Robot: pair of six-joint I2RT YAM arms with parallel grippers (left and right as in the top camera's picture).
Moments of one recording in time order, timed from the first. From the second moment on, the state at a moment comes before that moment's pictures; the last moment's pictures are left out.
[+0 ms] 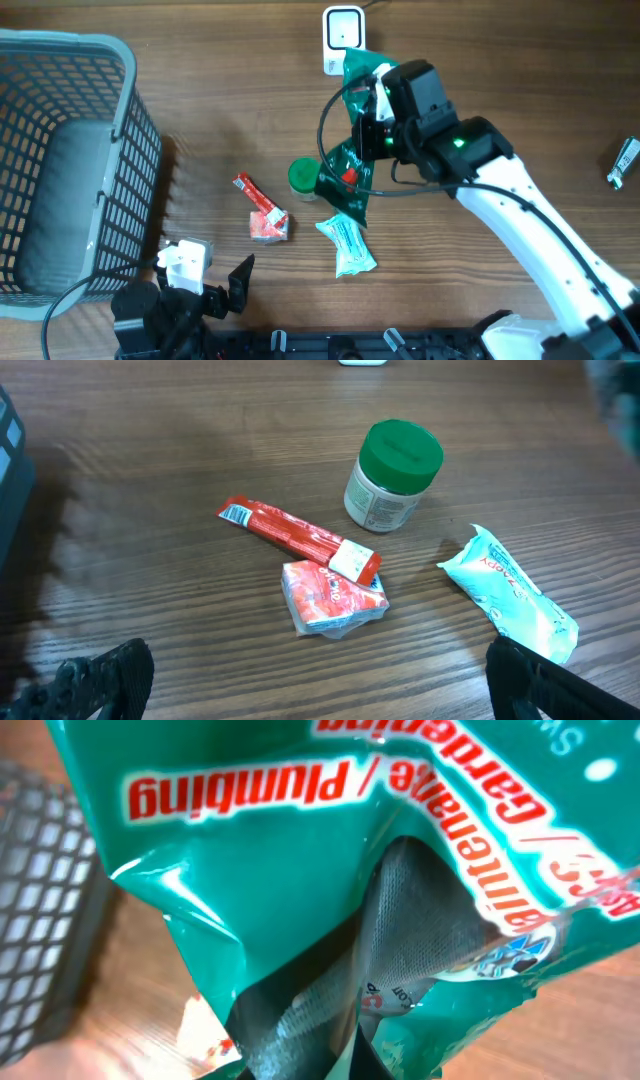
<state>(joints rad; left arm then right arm) 0.12 0.01 0.42 -1.02 0.42 0.07 0.52 1.50 1.33 -0.73 -0.13 0.40</state>
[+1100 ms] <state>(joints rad) 0.12 0.01 0.42 -1.02 0.42 0.07 0.40 2.13 1.96 -1.06 -0.13 0.39</state>
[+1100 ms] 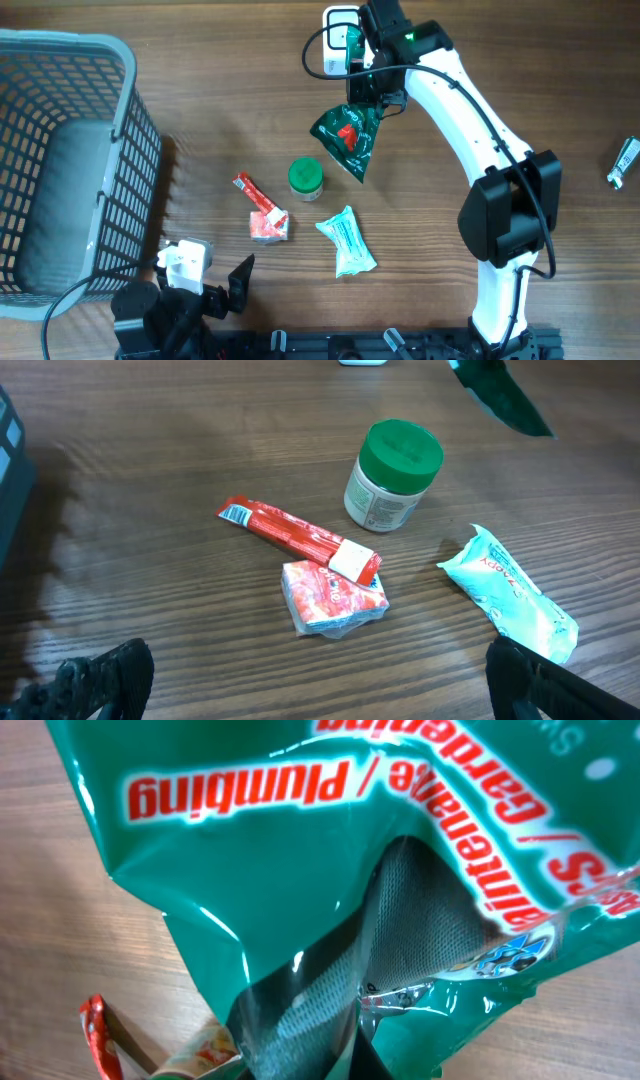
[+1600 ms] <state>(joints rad) 0.12 0.01 0.42 -1.02 0.42 0.07 0.41 2.27 1.98 -0.80 -0.13 0.43</state>
